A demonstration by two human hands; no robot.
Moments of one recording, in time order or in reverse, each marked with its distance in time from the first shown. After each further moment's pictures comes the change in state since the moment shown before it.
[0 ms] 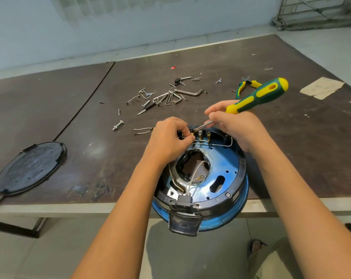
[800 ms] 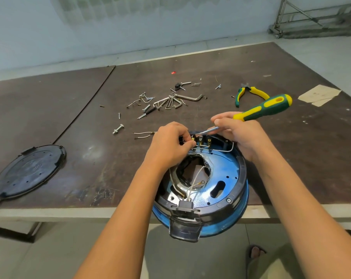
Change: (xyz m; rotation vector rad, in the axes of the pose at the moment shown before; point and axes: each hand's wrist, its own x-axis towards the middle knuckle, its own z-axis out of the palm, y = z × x) left_hand 0.002 -0.002 0.001 0.036 -0.047 -0.042; right_hand 0.000 0.010 -0.004 0.219 0.038 0.146
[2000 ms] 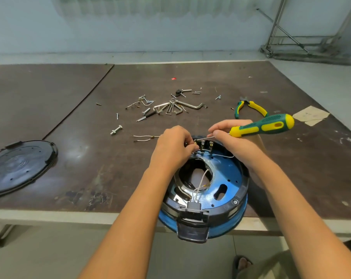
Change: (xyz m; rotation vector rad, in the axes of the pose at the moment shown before) left_hand 0.010 -0.003 0.000 0.019 0.047 -0.049; right_hand -0.008 -0.009 0.010 -0.460 -0.039 -0.386
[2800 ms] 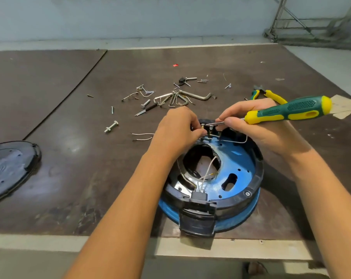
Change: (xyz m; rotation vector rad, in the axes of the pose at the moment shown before) left_hand 0.056 -0.032 0.003 -0.054 -0.028 0.076; right_hand 0.045 0.016 -0.003 0.010 -0.230 -0.179
